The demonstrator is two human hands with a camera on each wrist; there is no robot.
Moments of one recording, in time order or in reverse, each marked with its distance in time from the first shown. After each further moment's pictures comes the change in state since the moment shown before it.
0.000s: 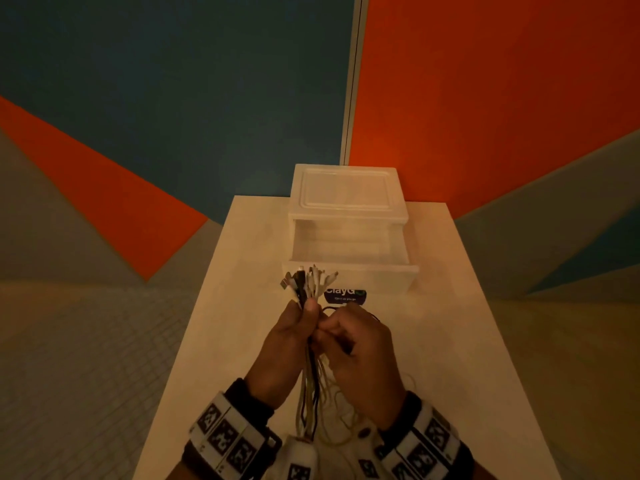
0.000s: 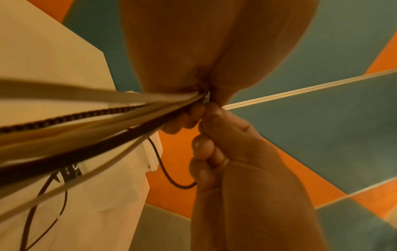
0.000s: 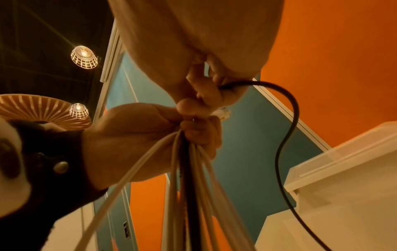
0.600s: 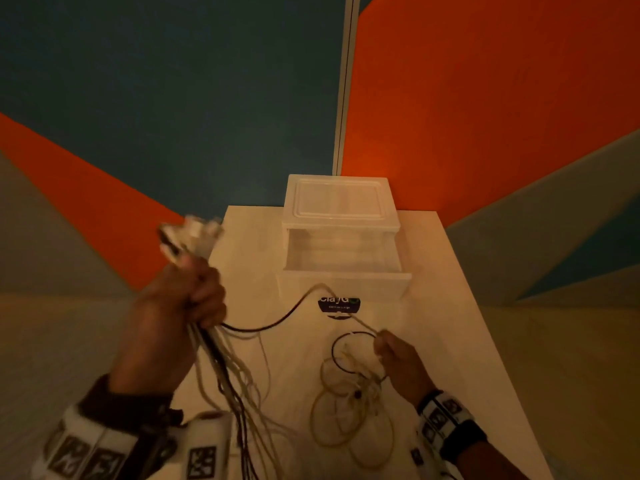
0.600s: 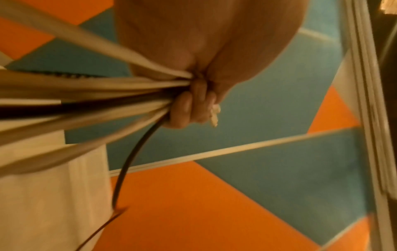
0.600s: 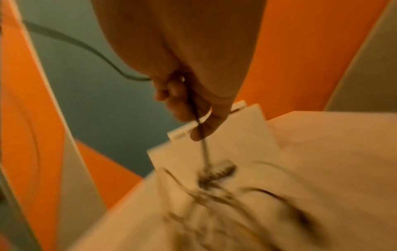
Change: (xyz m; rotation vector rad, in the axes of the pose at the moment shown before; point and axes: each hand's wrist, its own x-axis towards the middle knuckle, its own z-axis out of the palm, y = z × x) left_hand -0.001 0.087 -0.083 -0.357 -0.119 0.225; right_hand -0.032 0.158 -0.047 -0.117 -0.129 0.437
